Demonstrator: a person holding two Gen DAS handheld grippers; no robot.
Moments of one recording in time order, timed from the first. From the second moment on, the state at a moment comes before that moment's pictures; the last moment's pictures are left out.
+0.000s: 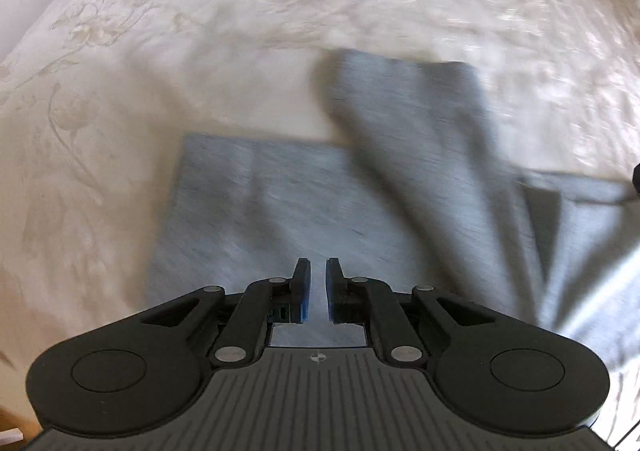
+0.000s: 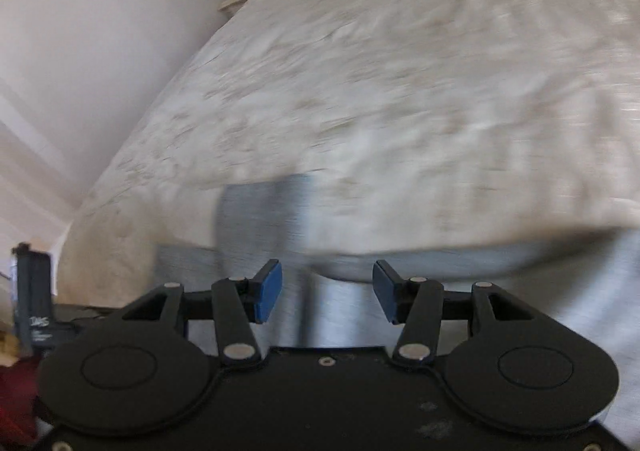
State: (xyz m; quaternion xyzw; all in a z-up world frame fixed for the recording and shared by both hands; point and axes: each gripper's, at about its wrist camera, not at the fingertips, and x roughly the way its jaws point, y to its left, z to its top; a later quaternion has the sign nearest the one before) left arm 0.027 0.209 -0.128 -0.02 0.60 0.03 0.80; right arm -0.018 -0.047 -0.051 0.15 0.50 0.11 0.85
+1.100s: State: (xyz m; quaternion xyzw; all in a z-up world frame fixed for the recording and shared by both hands) left arm 0.010 0.343 -0.128 -0.13 0.61 -0.01 0.78; right arm -0.030 0.201 -0.078 -0.05 0.44 0.23 0.86
